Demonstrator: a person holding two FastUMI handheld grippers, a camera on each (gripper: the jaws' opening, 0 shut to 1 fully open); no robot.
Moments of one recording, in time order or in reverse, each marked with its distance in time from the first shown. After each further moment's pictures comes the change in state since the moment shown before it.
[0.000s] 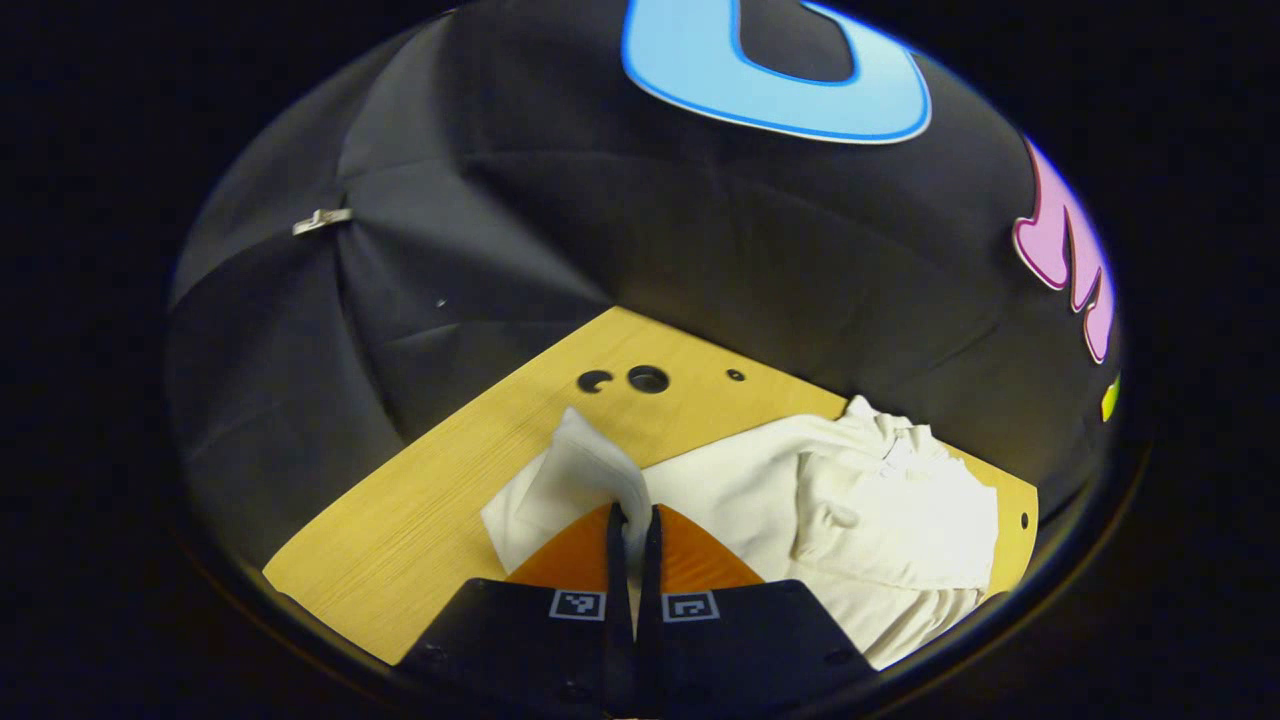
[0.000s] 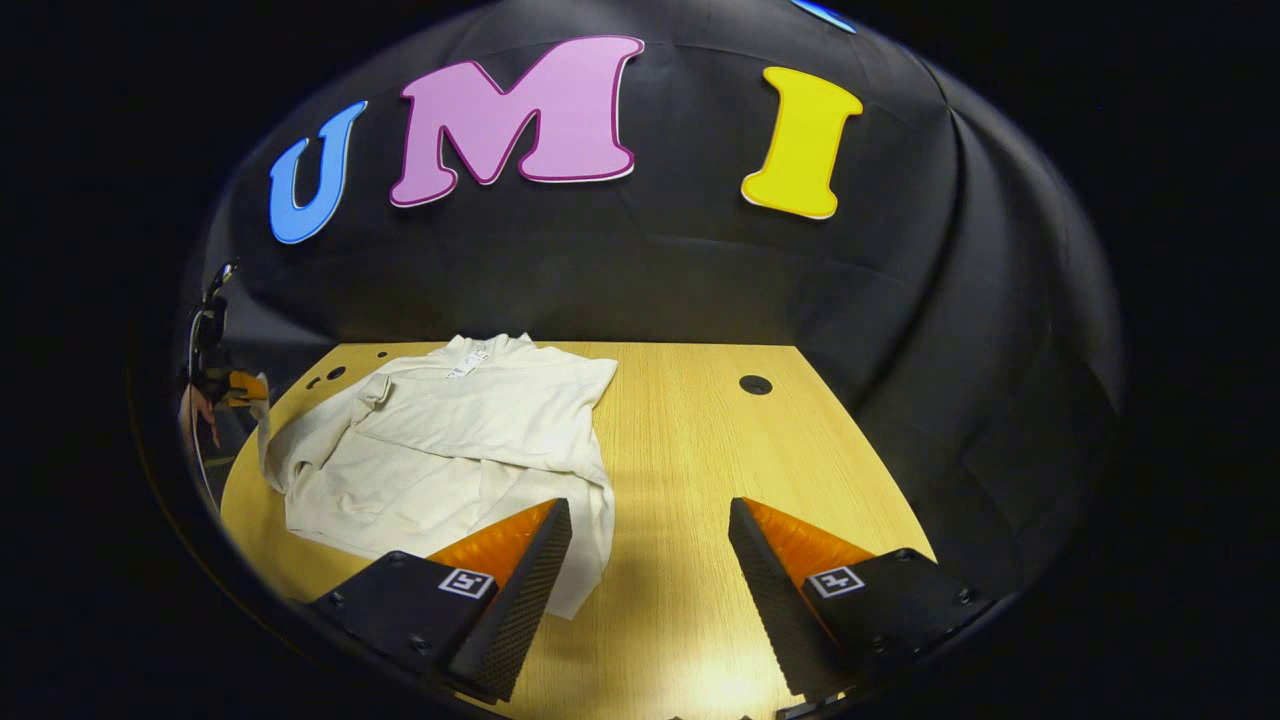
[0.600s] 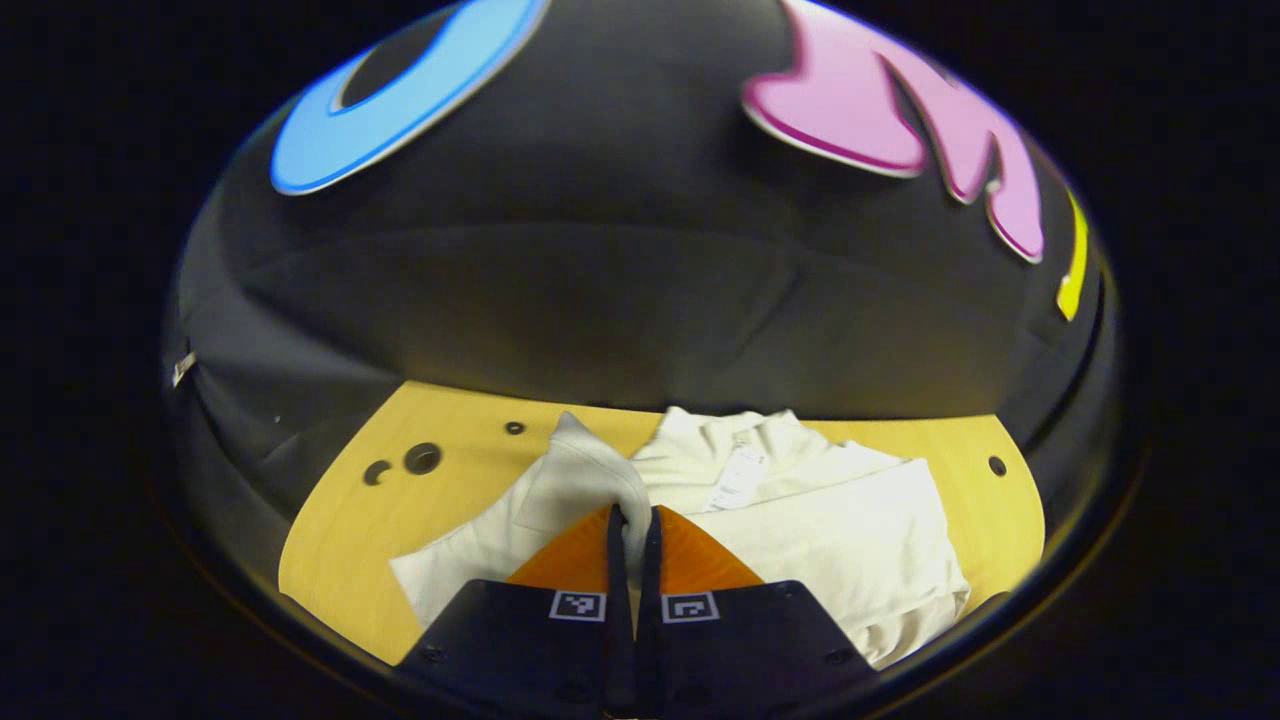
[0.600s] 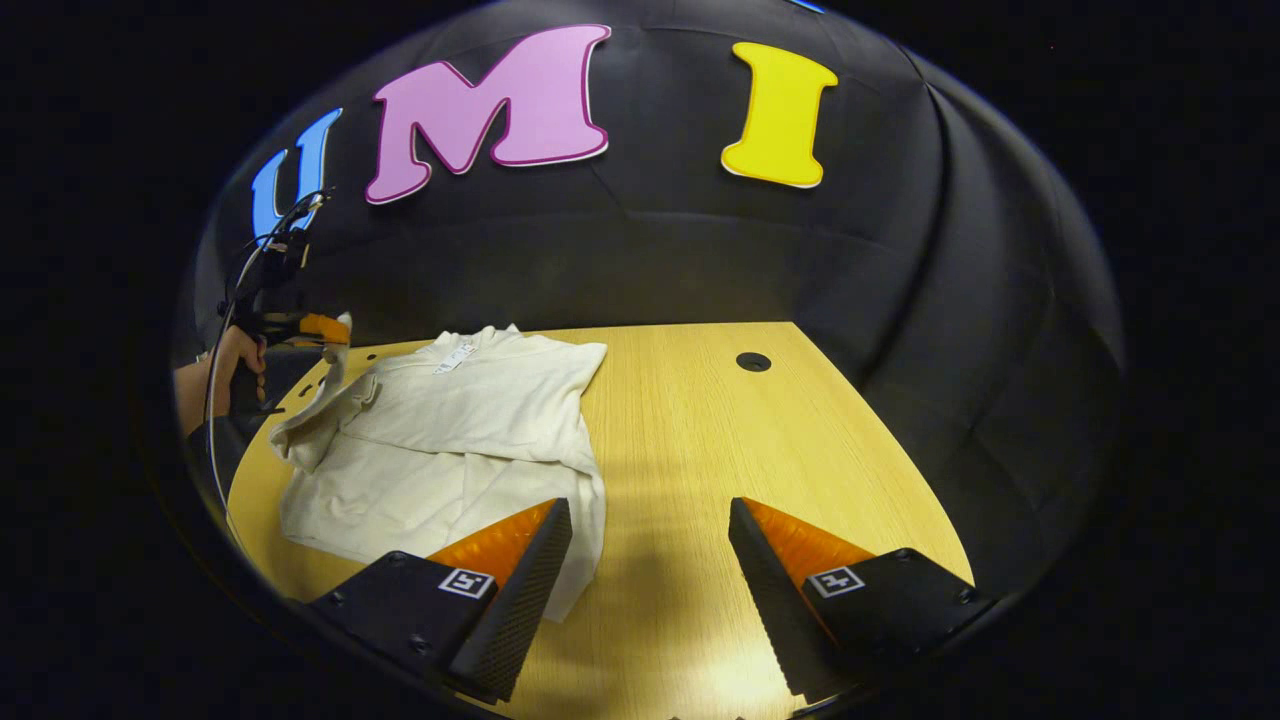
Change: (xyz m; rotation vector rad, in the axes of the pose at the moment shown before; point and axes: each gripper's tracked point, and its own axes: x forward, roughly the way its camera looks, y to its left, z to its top) left arm 0.043 -0.247 -0.004 0.321 -0.018 -0.290; right arm 0.012 -0.004 -0.018 0.069 0.034 -0.007
